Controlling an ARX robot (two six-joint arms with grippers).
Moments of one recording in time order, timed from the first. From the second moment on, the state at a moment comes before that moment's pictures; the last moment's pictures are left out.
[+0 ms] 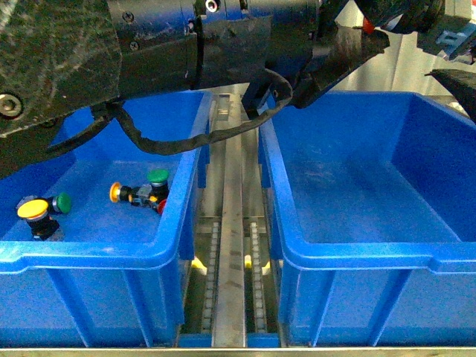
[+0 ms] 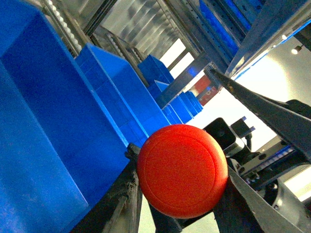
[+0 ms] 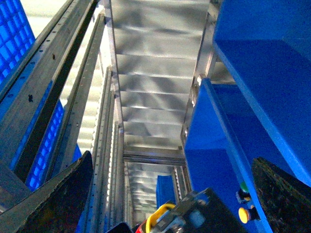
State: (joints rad) left arm -0.58 1.72 1.10 0.87 0.57 -0.79; right arm 0.13 1.17 0.74 0.58 -0.02 1.49
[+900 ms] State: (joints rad) left arm -0.64 1.87 1.25 0.87 0.52 -0.84; right arm 0.05 1.13 0.74 0.50 -0.02 1.51
